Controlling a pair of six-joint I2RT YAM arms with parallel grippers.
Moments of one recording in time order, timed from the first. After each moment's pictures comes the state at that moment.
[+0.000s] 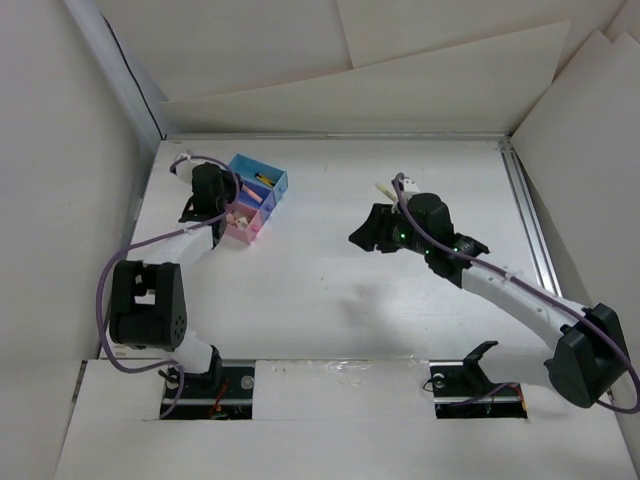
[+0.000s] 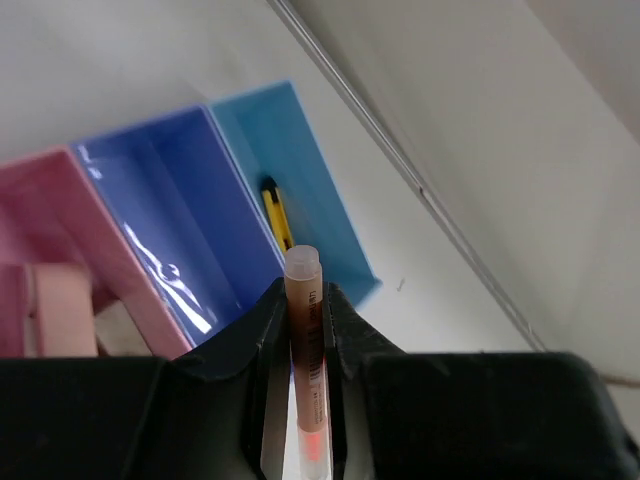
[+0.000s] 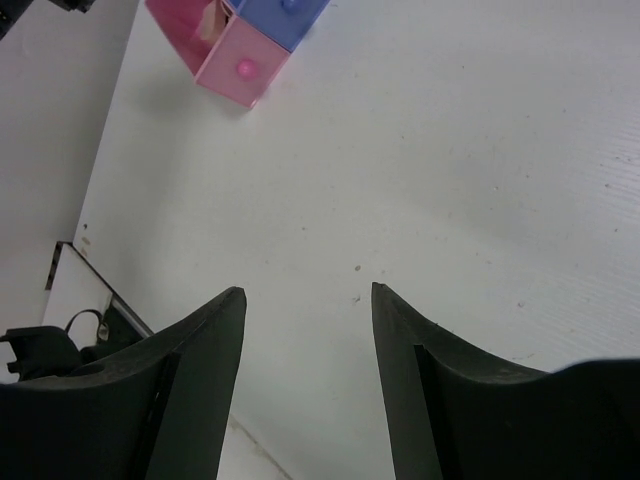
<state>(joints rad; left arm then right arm) -0.12 1.53 0.91 0.27 -0.18 -0.92 0.60 1.22 0.87 -0.08 -0.20 0.60</state>
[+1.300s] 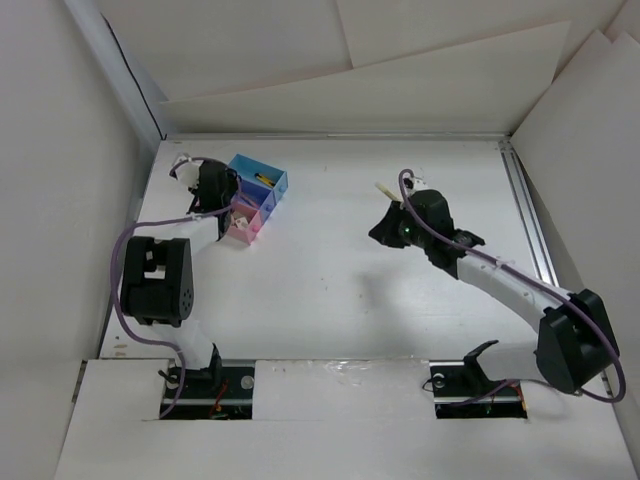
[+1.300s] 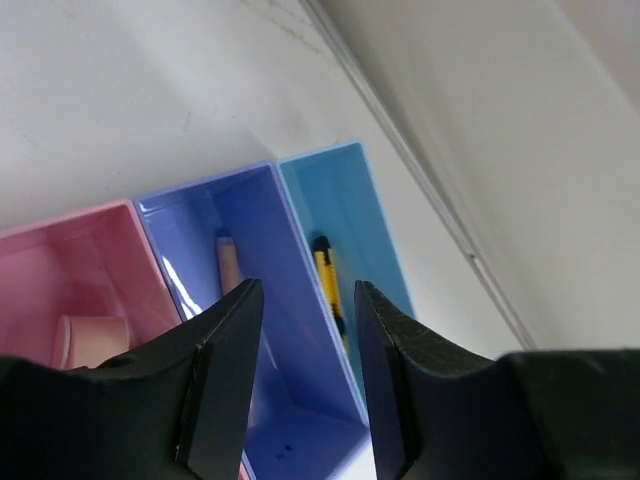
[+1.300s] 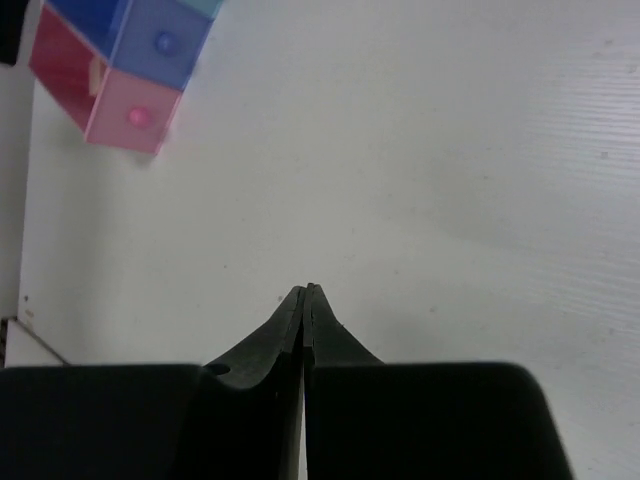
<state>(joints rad) -0.09 1.71 0.97 0.35 -0.35 -0.95 0.52 1.30 0.85 -0.08 -0.14 0.62</state>
